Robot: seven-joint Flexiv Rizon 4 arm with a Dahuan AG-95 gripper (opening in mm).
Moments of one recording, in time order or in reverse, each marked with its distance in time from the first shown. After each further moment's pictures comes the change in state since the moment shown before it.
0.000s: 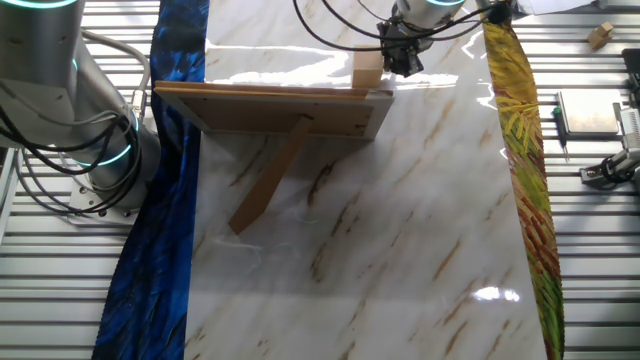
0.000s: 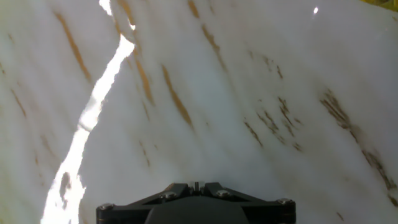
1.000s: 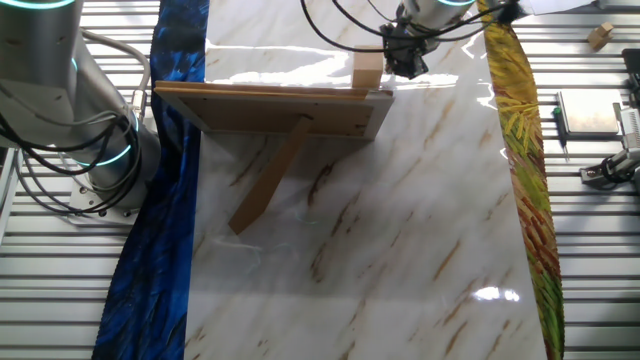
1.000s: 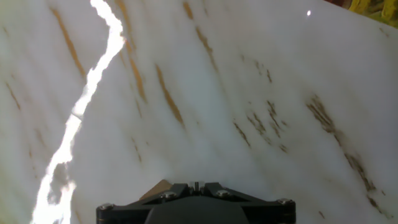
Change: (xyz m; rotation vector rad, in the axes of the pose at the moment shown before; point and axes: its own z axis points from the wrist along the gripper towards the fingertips) arm 0.009 -0.004 -0.009 -0.014 0.026 -0.008
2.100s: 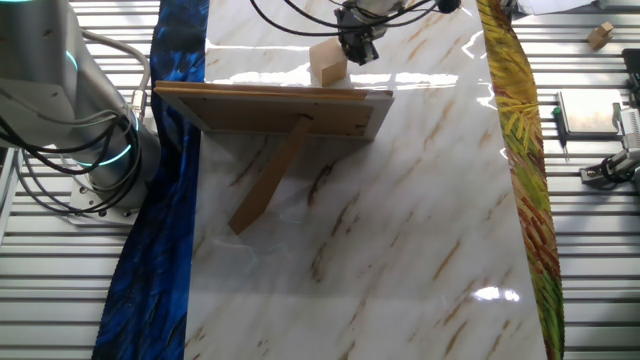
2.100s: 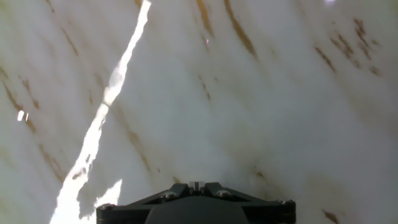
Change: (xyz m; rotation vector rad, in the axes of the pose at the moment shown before) arm 0.052 0.066 0.015 -0.028 0.016 0.043
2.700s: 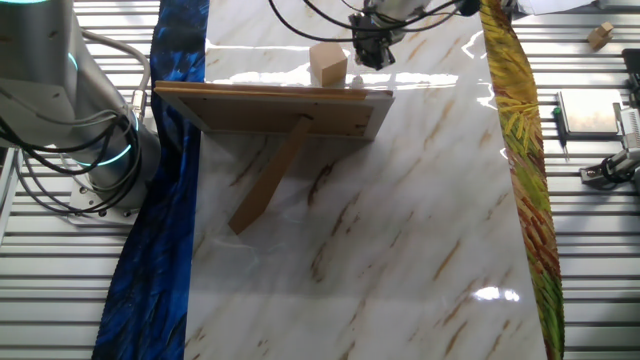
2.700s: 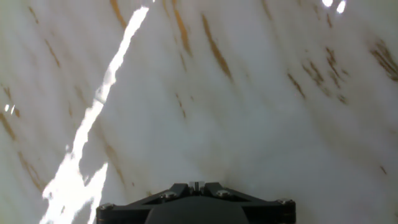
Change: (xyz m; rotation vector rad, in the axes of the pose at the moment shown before) arm -0.012 -0.026 -0.009 0.009 0.016 -0.038
